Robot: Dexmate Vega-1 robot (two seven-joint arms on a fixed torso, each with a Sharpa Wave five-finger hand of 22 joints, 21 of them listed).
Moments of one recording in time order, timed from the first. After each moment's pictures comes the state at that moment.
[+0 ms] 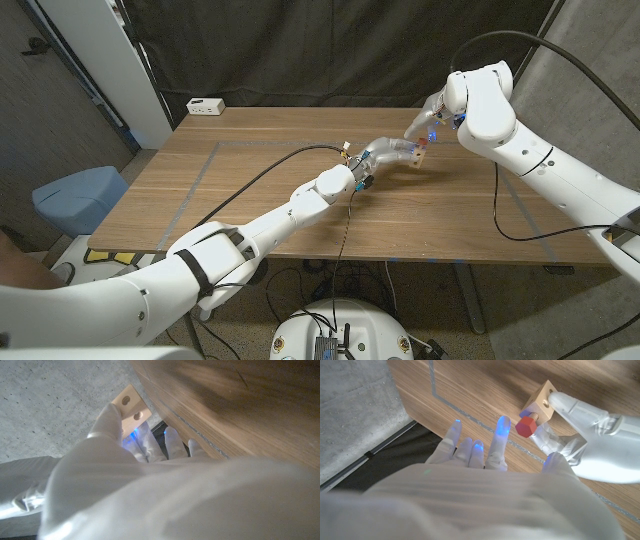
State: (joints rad) left arm 0.42 0.05 0.85 -0.85 -0.12 -0.36 -0.02; left_hand 0.98 0.04 0.28 -0.15 0.22 0.84 -0.18 0.29 0.21 0.88 -0.21 0.28 0.49 0.46 -0.05 0.21 0.20 0.13 0.14 0.21 0.18; right arm -0.41 -0.78 -0.70 -2.04 -1.21 -0.69 1.31; right_hand 0.40 -0.09 0.23 0.01 0.25 0.72 0.02 0.68 0.23 0.32 0.06 0.18 0.20 0.26 0.06 0.20 0.19 0.52 0.12 0.18 0.16
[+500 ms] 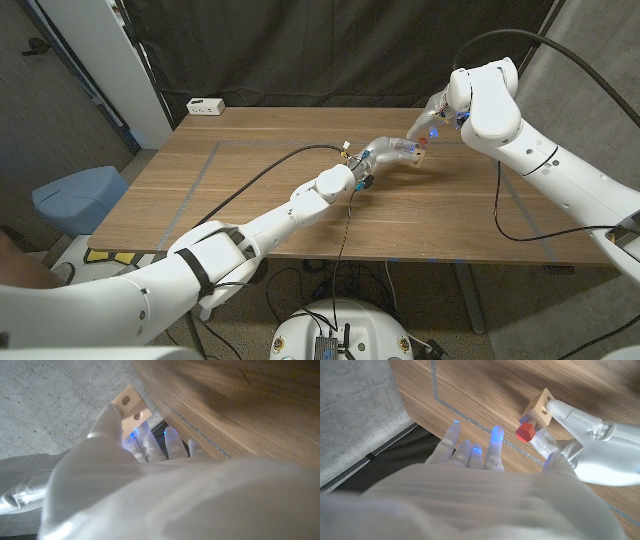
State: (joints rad) left arm 0.42 0.05 0.85 -0.84 -0.13 -0.37 -0.02; left_hand 0.98 0.04 0.28 -0.15 0.22 0.84 -0.18 0.29 0.21 0.88 -0.21 0.27 0.49 0.46 -0.05 0.21 0.20 0.13 0.14 0.21 0.18; right arm -0.43 -0.79 -0.66 -2.07 -1.22 -0.67 1.34; right_hand 0.41 -0.10 0.22 -0.01 0.27 0.53 0.05 0.59 0.23 0.24 0.08 0.18 0.20 0.22 0.09 0.19 0.19 0.50 0.14 0.18 0.16
